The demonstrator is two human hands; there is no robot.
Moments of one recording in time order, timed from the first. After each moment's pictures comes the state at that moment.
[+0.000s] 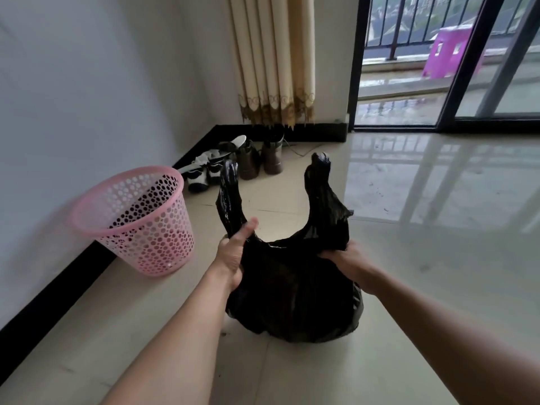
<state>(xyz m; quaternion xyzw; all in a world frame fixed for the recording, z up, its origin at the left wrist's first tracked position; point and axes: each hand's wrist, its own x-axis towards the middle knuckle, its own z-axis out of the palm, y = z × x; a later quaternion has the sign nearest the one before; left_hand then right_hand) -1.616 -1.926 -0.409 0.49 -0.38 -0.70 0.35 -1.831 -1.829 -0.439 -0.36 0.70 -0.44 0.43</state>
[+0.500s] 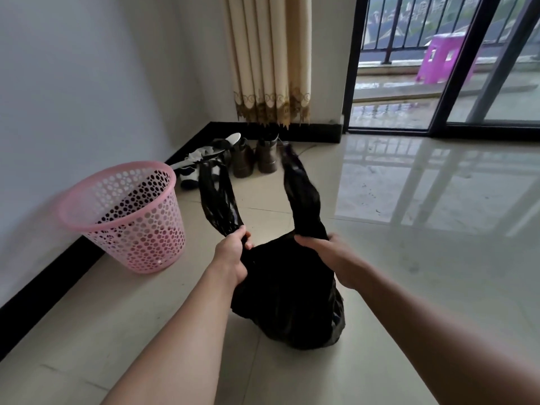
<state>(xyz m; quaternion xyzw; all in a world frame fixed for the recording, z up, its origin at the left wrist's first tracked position) -1.642 -1.929 -0.414 0.52 -0.26 -0.73 0.37 -1.822 -1.838 -0.424 -0.34 0.63 -0.47 0.52</state>
